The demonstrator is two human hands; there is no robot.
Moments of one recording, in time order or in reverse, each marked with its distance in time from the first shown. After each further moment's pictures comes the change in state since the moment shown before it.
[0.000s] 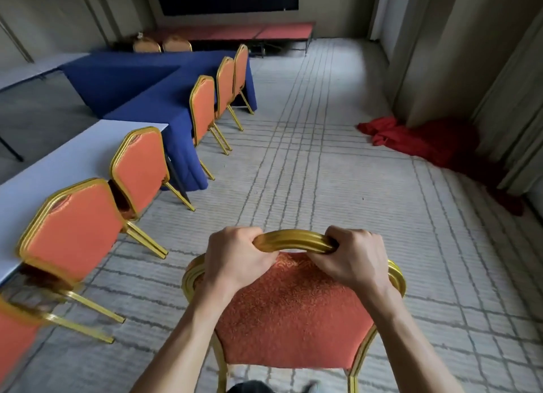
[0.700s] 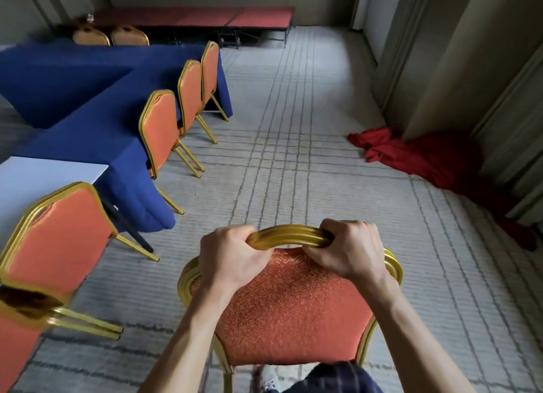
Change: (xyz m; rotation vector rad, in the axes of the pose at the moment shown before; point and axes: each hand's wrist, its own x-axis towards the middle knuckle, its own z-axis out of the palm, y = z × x) left_hand 0.436 -0.113 0.212 -0.089 -0.003 -0.058; right_hand 0.442 0.115 0.190 -0.032 -0.043 0.037
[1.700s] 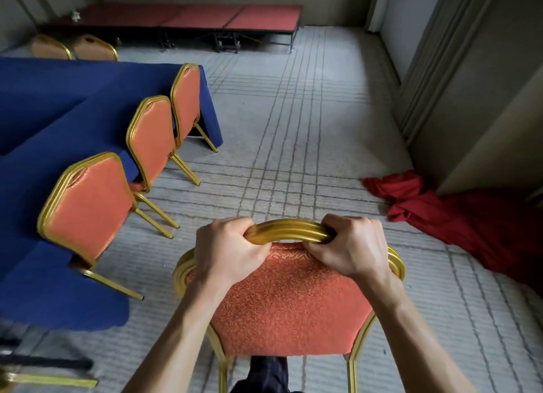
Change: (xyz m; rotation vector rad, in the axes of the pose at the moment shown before) left_hand 0.635 -0.060 0.344 0.023 -0.008 0.056; right_hand 0.641 0.250 0.237 -0.022 -0.039 0.002
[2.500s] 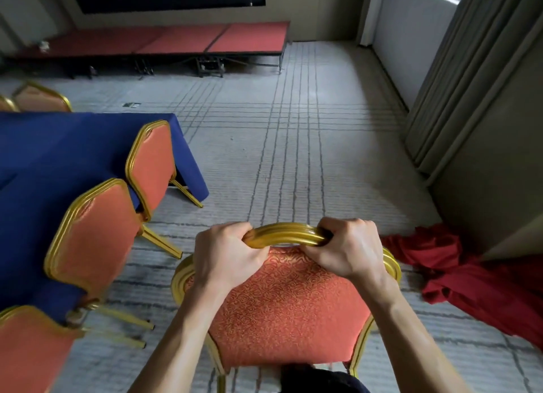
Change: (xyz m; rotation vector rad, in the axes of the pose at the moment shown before) left_hand 0.513 -0.132 0.241 0.045 -0.017 0.070; right_hand 0.524 0.127 0.194 -0.026 -0.053 0.076
